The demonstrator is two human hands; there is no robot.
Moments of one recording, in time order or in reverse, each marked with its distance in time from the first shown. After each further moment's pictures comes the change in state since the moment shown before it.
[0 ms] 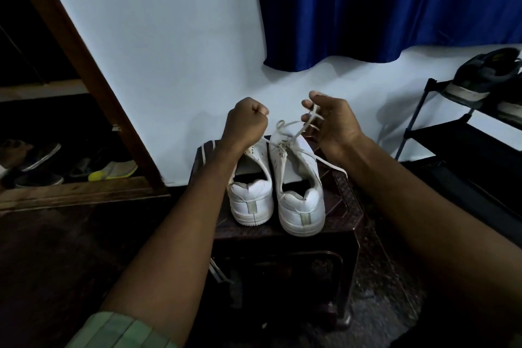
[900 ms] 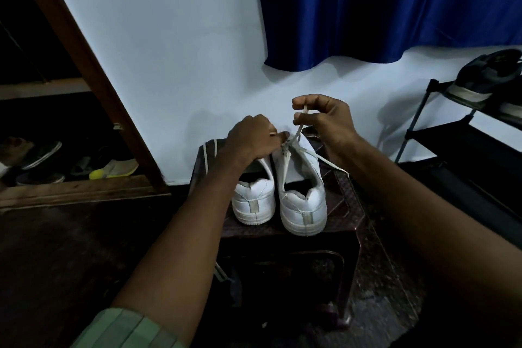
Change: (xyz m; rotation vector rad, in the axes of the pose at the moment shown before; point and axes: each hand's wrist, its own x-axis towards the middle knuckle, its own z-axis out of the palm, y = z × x) left_hand -0.004 -0.012 0.007 0.593 -0.161 0.182; right_hand -0.005 0.009 0.005 -0.463 -0.070 -0.298
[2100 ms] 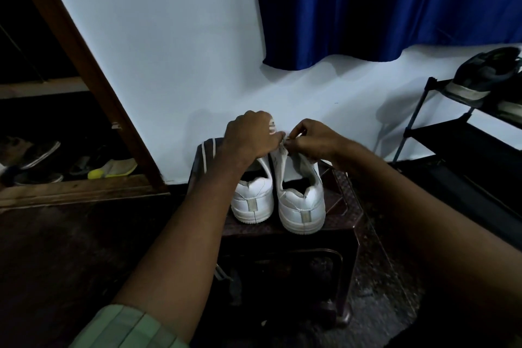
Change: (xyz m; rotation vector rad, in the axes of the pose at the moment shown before) left_hand -0.008 0.007 -0.002 0.120 0.091 0.014; right_hand 0.001 0.017 -0.001 -0.645 -0.252 0.214
